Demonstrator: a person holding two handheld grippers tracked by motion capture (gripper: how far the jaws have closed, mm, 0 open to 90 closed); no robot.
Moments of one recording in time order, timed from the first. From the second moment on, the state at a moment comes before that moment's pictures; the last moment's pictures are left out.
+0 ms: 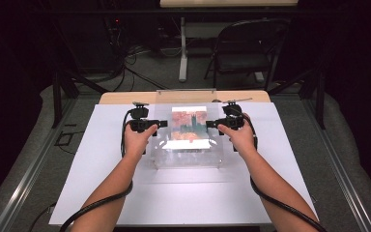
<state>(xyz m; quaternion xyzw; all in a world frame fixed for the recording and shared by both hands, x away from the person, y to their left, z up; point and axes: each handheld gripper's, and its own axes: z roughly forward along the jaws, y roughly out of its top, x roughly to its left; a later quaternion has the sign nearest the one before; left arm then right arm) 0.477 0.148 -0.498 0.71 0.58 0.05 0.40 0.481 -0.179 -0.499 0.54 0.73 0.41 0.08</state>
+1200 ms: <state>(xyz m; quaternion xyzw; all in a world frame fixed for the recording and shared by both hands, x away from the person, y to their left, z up) 0.430 0.161 -0.464 0.72 0.52 0.09 0.44 0.434 -0.180 -0.464 0.48 0.75 0.43 0.15</state>
